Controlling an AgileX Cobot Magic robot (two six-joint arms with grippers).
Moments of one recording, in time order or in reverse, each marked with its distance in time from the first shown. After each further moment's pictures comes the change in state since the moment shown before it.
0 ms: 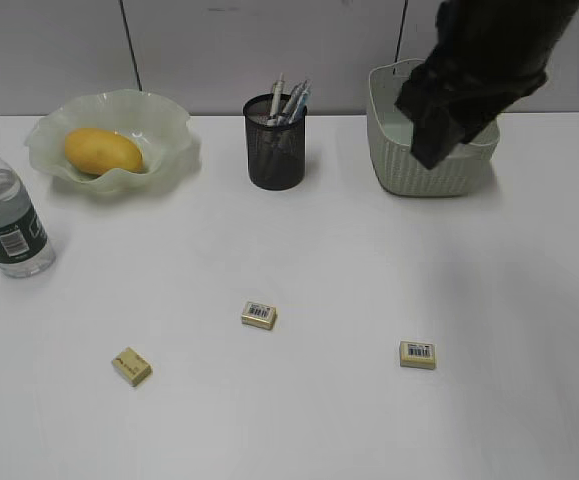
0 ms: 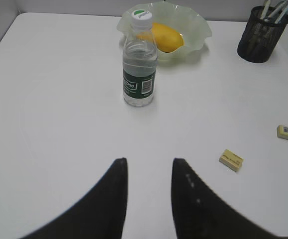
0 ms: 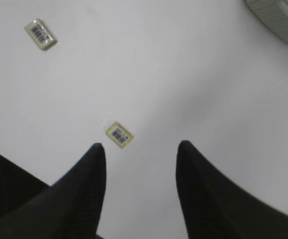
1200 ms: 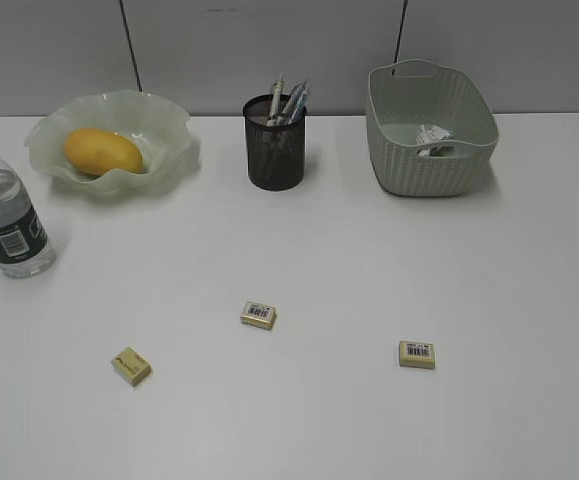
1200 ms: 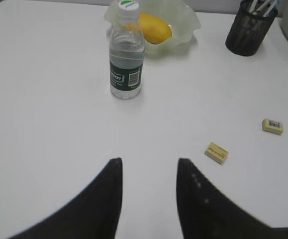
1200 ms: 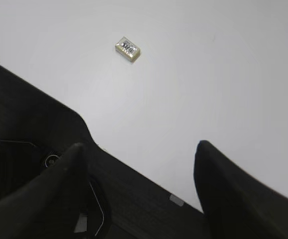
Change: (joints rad) left arm 0.000 0.037 0.000 -0.045 -0.003 0.000; right arm 0.000 -1.209 0.927 0.000 -0.151 0.082
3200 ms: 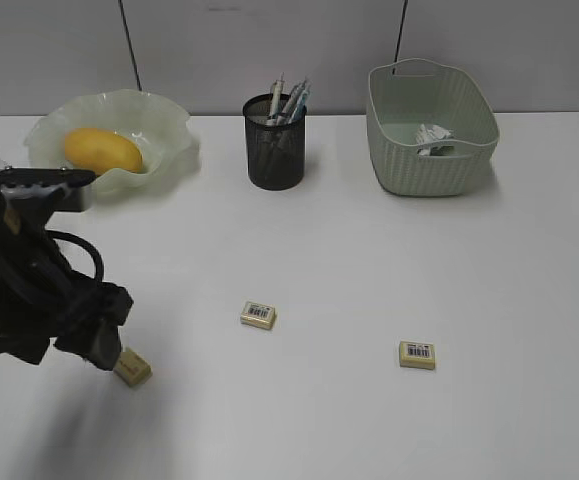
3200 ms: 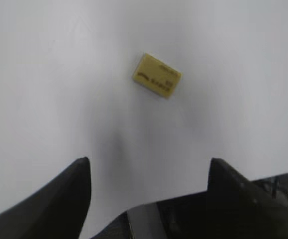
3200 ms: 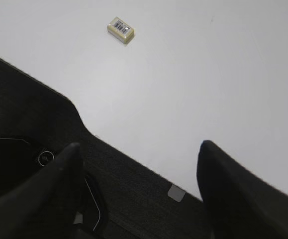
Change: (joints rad) left arm -0.487 1.485 -0.310 -0.004 -0.230 -0.253; right arm 0.000 -0.134 0.124 -0.024 -0.011 0.017
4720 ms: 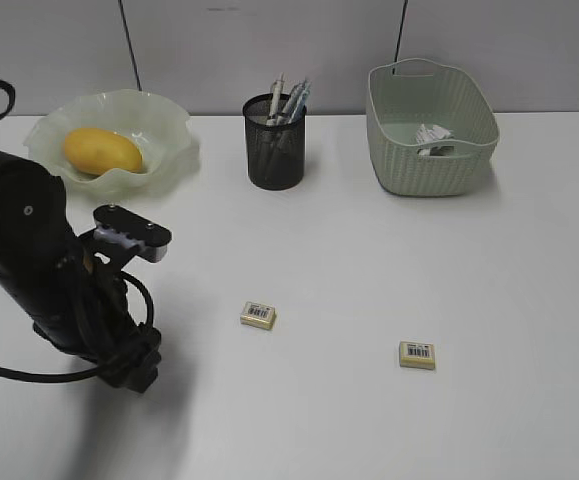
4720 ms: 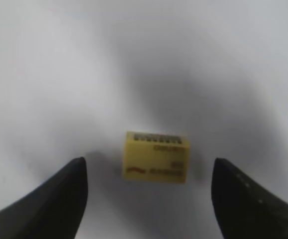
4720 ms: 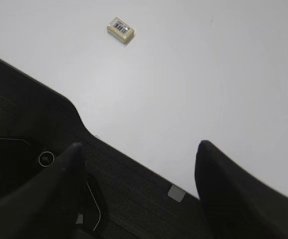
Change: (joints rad) left arm 0.000 0.272 -0.002 0.007 -0.280 0.432; right arm 0.000 0.000 0.000 -0.001 -0.001 0.002
